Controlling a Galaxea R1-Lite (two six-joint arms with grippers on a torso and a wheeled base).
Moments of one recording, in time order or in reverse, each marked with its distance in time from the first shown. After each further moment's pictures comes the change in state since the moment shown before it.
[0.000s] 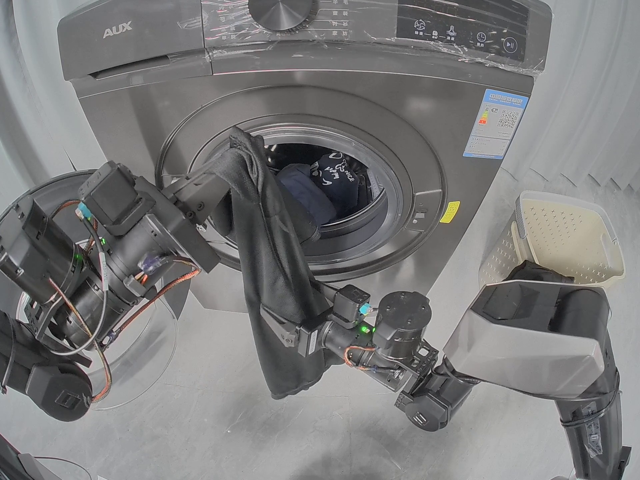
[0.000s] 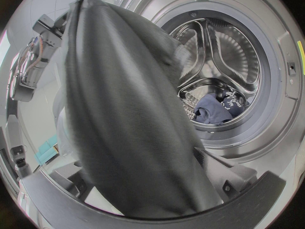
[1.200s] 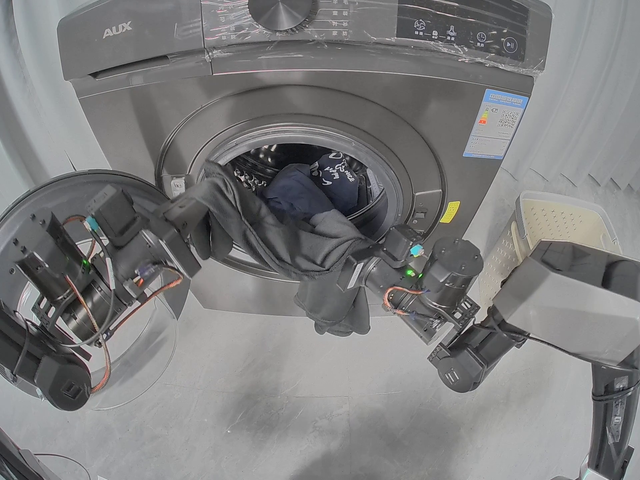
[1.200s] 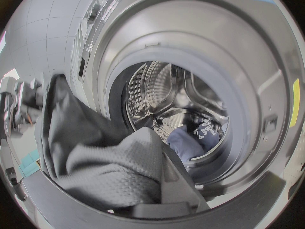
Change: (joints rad) left arm 0.150 0.060 0.048 0.010 -0.020 0.005; right arm -0.125 -0.133 -0.014 -0.015 -0.053 0.036
